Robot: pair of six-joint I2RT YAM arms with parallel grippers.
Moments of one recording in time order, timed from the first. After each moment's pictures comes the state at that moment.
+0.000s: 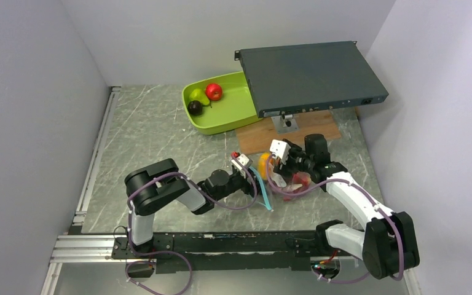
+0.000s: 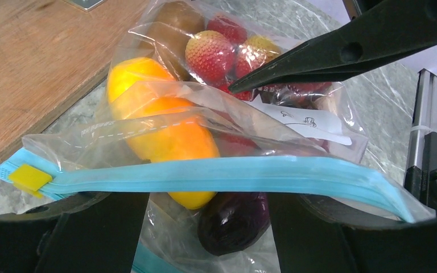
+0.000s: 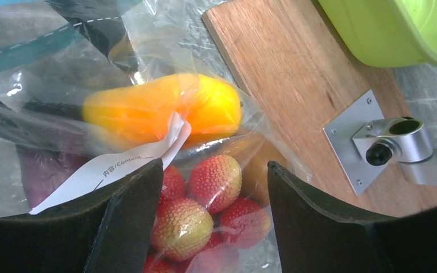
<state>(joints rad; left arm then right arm) -1.03 1.90 0.58 1.25 -0.01 -0.30 0.27 1.10 0.59 -0.17 -0.54 -0.89</state>
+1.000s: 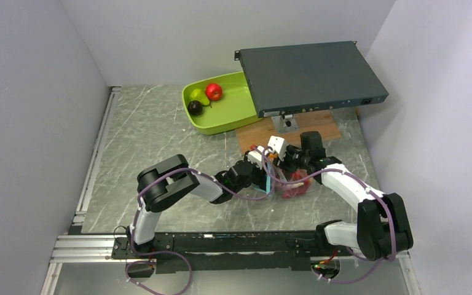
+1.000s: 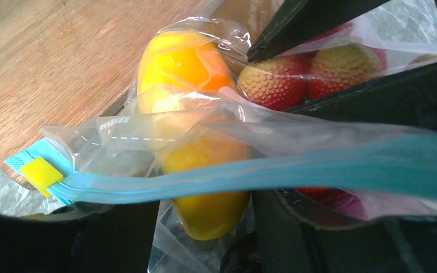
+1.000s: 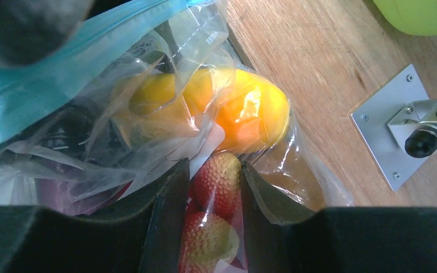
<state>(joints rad) -1.04 2.01 0.88 0.87 -0.22 -0.23 0.26 1.25 0.62 -0.15 -0.51 -0.83</state>
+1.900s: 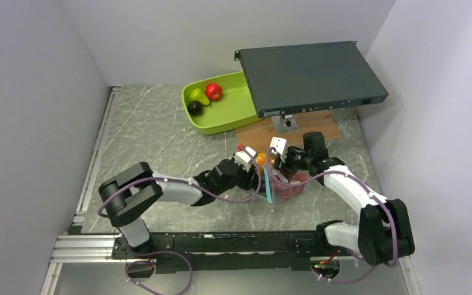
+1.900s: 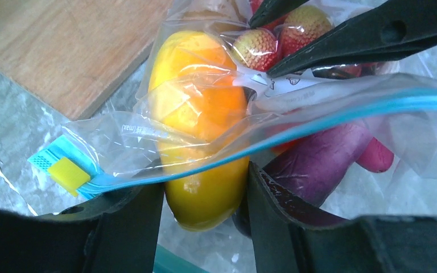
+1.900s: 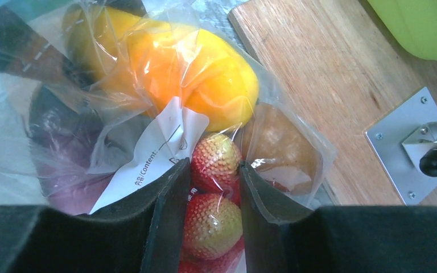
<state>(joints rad) -1.03 1.70 0.72 0.64 -0.17 -0.22 0.24 1.21 0.62 -0.19 -0.62 -0.83</state>
